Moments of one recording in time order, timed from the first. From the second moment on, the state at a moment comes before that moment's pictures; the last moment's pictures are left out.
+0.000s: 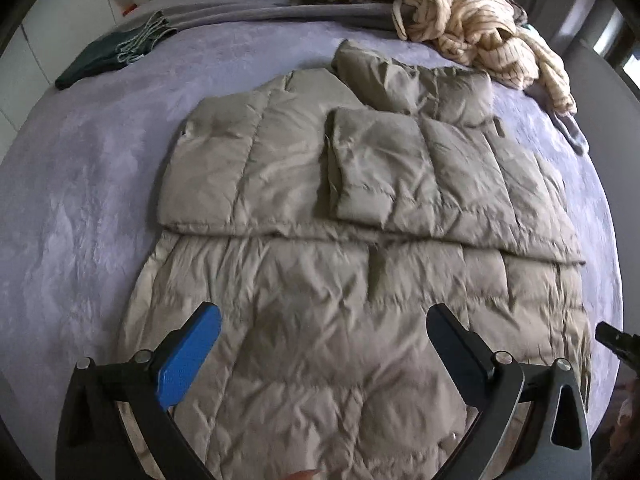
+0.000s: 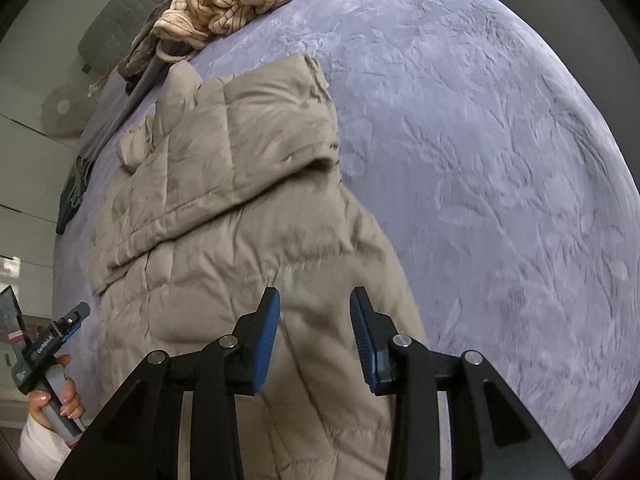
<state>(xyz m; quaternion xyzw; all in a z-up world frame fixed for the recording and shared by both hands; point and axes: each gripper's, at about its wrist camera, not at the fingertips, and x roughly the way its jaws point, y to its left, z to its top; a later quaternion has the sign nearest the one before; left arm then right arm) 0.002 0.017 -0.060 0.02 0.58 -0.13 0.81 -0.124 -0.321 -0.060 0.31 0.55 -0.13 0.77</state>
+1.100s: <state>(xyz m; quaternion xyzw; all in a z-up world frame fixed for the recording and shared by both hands) -0.072 0.062 -0.033 0.01 0.61 -0.13 0.78 -0.156 -0.260 -0.025 0.33 0.55 -0.09 0.76</state>
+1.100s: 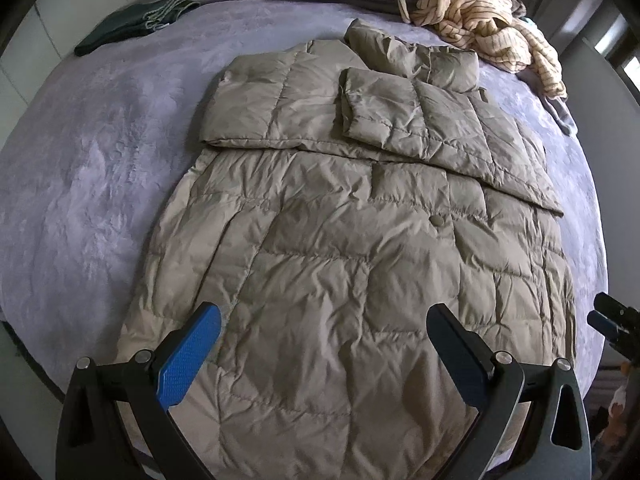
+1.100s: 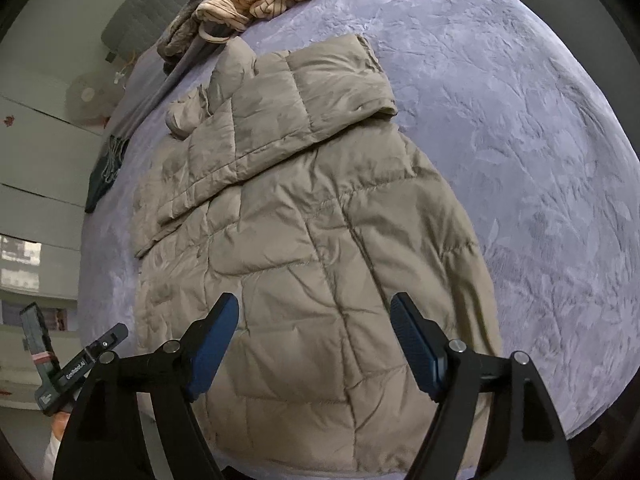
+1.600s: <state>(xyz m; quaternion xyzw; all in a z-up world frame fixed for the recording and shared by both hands) -0.118 0.121 -0.056 0.06 0.61 -0.15 0.77 -0.208 -0.193 -0.059 0.40 0.54 -0.11 0.73</state>
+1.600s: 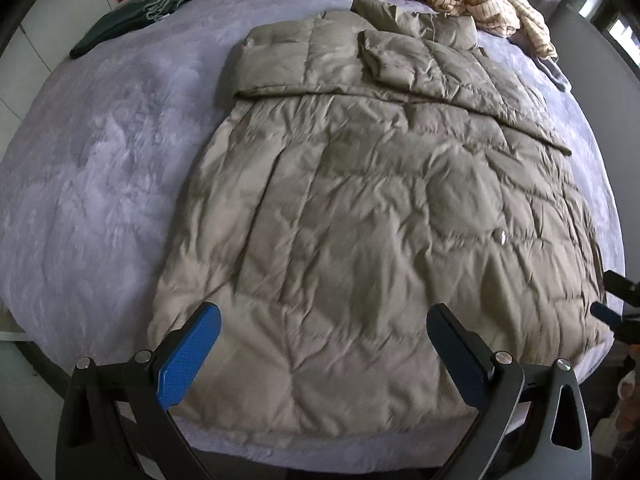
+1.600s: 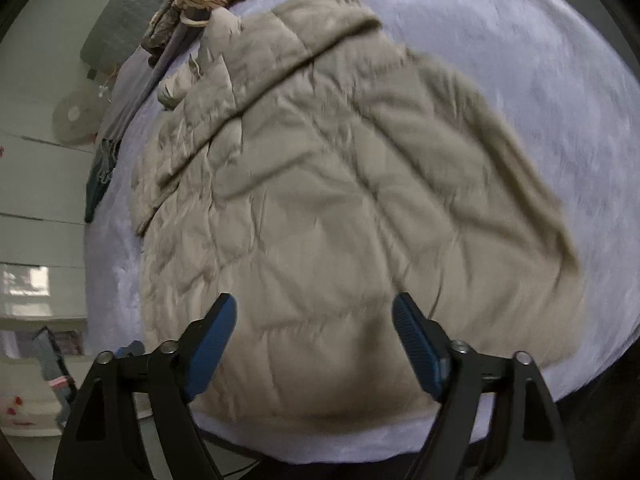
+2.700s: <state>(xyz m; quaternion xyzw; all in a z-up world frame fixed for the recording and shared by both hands) -0.125 0.196 -0.140 -0.28 0.68 -0.19 0.65 -0.322 -0.232 -0.126 0.65 0.40 -0.17 0.63</state>
